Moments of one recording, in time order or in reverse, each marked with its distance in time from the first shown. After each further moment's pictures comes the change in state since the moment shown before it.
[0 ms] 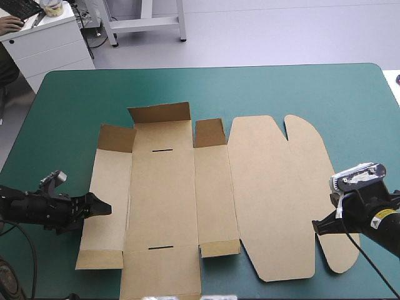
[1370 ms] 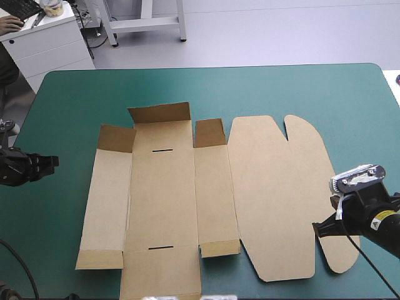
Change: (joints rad) left arm 0.000 -0.143 -0.485 0.240 0.043 -0.214; right arm 0.000 0.000 0.000 0.000 0.027 0.003
